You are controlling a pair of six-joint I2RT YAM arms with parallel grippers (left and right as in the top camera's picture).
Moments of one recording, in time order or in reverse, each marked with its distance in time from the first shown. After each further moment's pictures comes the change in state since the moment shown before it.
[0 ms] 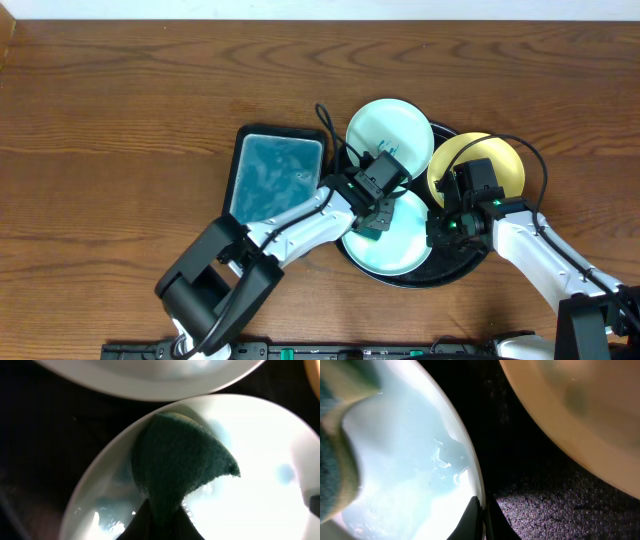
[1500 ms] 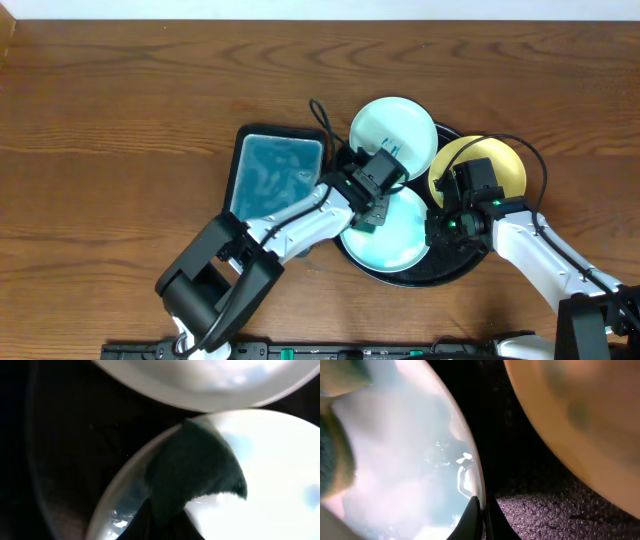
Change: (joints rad) left arm 0.023 0.011 0.005 -0.010 -0.081 -0.002; right arm 0.000 0.000 -0.001 0.012 -0.013 0.004
